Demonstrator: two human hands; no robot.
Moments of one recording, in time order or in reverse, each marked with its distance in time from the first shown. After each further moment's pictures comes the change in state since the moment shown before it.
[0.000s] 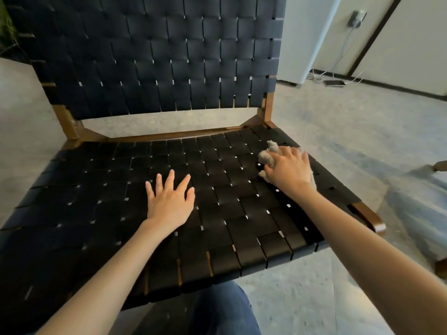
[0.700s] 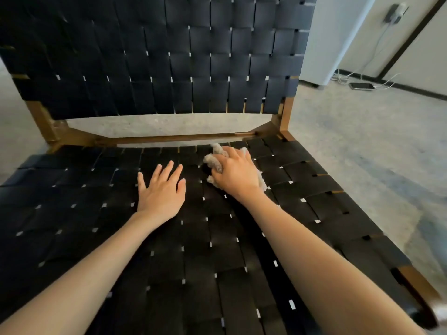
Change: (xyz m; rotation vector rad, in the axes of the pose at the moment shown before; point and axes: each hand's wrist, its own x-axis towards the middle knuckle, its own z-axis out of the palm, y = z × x) left_hand 0.106 -0.009 0.025 -0.023 0.095 -0.071; right_hand 0.093 -0.100 0.049 0.268 0.000 -0.352
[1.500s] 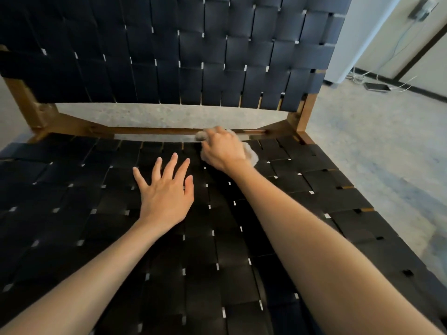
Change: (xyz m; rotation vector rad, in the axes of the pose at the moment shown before) left_hand 0.011 0.003 0.011 0.023 0.117 0.021; right_hand 0.090 -0.018 0.020 0.111 -0.018 -0.056
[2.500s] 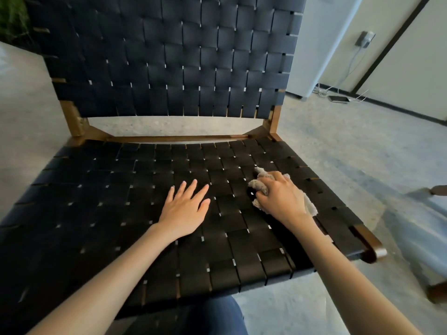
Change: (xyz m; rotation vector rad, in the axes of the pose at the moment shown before) left_hand -0.102 0.011 -0.050 -0.120 -0.326 0.218; right_hand -0.232 0.009 -0.080 -0.142 0.044 0.328
